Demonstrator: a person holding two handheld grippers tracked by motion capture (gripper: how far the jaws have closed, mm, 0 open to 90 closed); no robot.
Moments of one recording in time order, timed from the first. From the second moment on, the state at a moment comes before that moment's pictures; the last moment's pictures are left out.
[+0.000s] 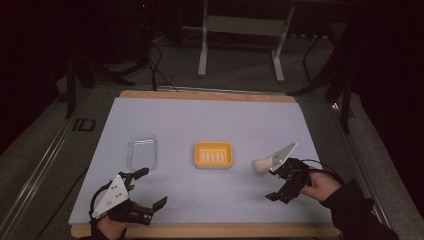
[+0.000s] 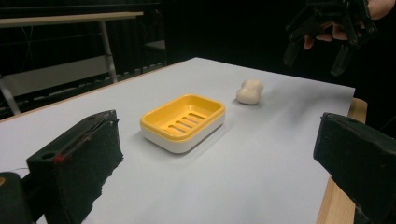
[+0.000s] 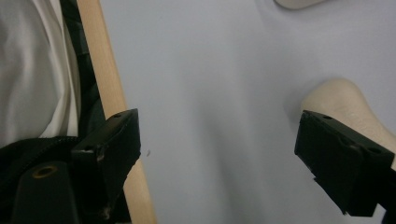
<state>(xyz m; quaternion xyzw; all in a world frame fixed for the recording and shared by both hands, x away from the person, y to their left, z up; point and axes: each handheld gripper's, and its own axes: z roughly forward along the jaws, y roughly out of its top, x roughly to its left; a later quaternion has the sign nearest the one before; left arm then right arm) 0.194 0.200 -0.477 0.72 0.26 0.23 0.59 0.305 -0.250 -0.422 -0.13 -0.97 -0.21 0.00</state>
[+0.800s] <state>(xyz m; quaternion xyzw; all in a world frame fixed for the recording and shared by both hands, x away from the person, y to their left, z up) 0.194 0.199 -0.478 0.73 0.26 0.22 0.59 0.301 -0.246 -0.442 -0.05 -1.00 -0.05 0.04</state>
